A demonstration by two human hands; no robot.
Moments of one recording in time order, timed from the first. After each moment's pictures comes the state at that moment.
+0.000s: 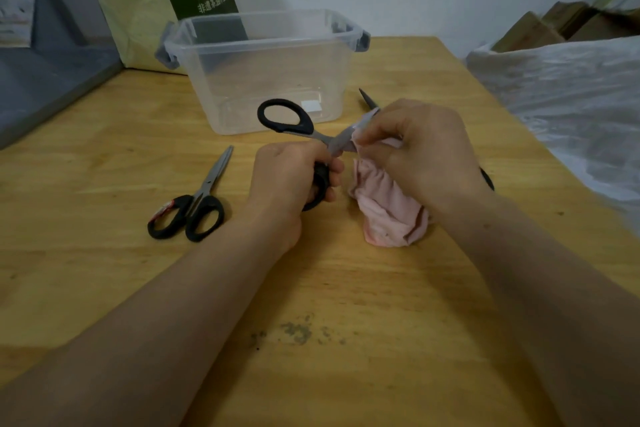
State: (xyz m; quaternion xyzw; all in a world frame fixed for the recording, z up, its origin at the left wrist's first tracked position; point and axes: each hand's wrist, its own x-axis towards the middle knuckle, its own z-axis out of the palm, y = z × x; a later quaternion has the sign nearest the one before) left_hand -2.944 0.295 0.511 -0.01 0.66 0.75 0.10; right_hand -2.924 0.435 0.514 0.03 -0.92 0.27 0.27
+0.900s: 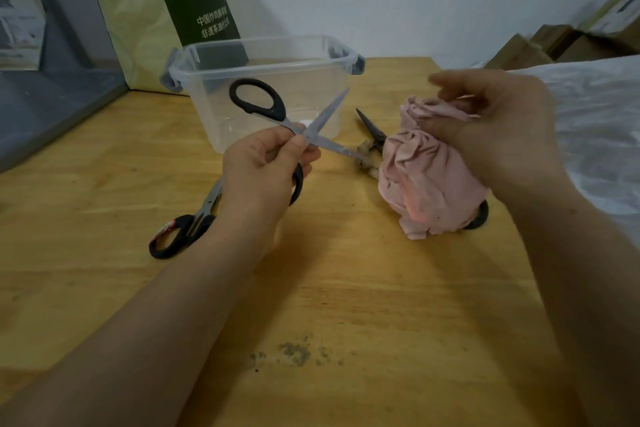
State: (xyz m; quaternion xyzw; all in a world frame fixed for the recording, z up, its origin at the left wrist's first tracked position) left_hand -2.954 0.281 0.517 0.09 0.67 0.74 -0.02; right_hand -2.908 0.476 0.548 -0.08 -0.86 0.38 0.33
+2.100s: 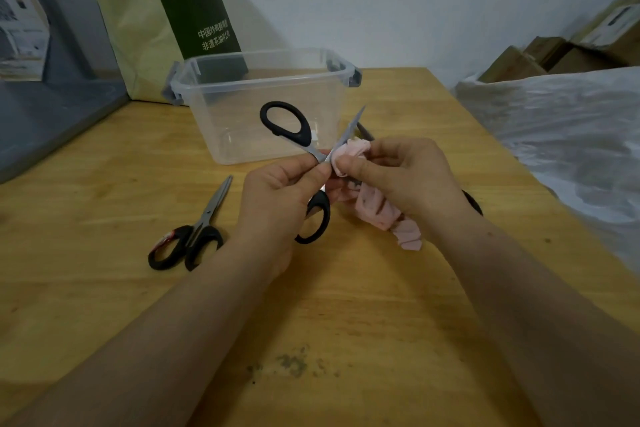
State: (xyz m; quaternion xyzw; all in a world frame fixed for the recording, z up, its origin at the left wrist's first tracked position) left_hand -2.946 0.289 0.508 0.10 0.64 0.76 0.06; right_hand -2.926 0.433 0.517 -0.06 -0.82 0.54 0.17
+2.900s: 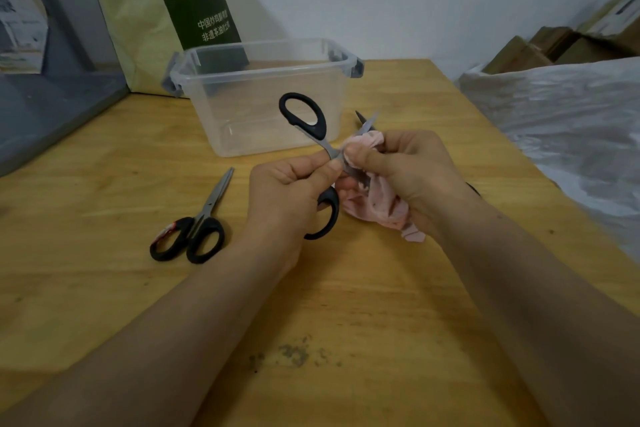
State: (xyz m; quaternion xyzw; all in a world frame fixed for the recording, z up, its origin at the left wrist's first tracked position) left_hand -2.937 0.294 0.508 0.11 0.64 0.76 0.05; right_hand -2.925 0.425 0.521 -0.07 -0.70 0.70 0.12
